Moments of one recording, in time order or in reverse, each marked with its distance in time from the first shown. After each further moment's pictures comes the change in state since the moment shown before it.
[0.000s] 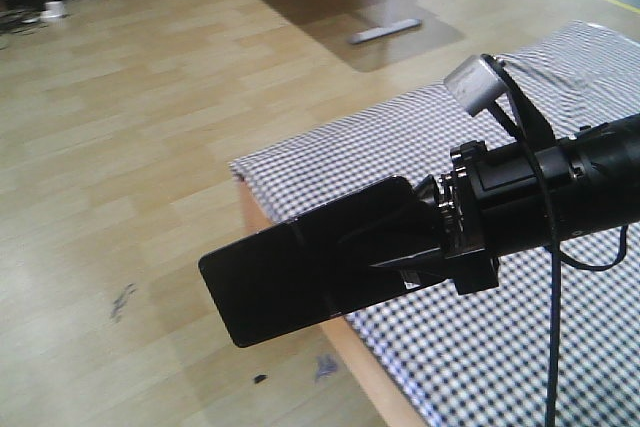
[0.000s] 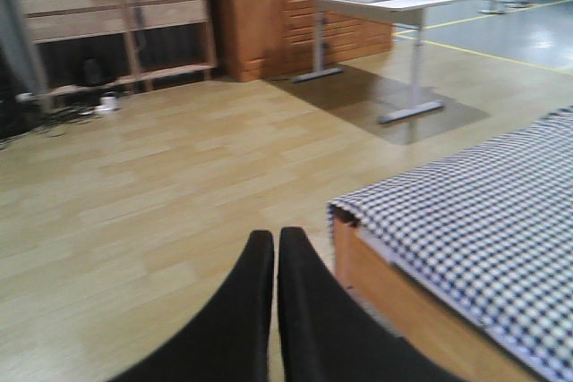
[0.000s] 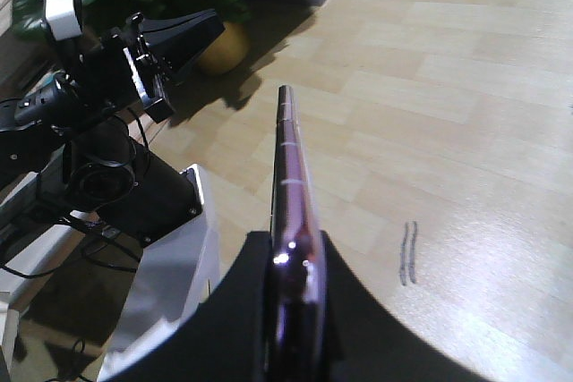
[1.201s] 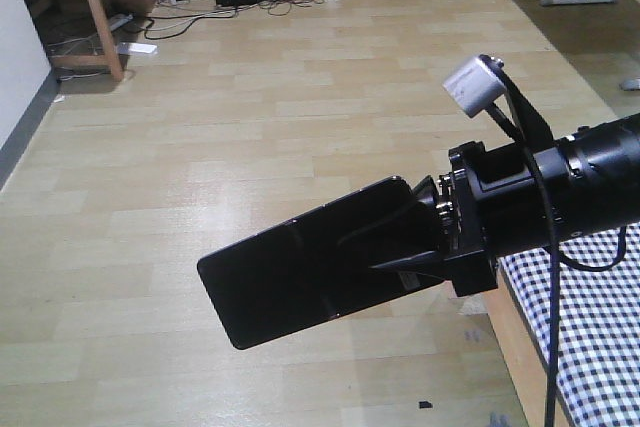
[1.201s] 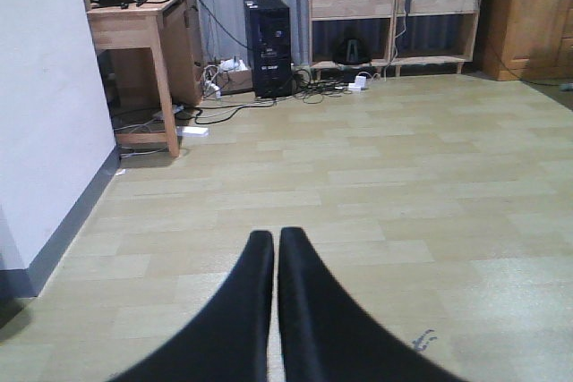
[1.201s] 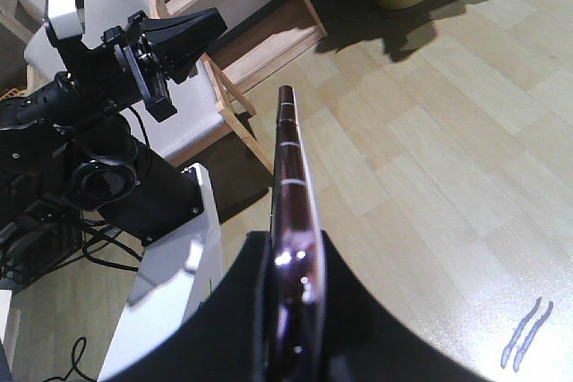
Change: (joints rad) left arm 0.000 0.000 0.000 0.000 0.000 0.000; right arm 0.000 0.000 0.000 0.001 0.000 0.000
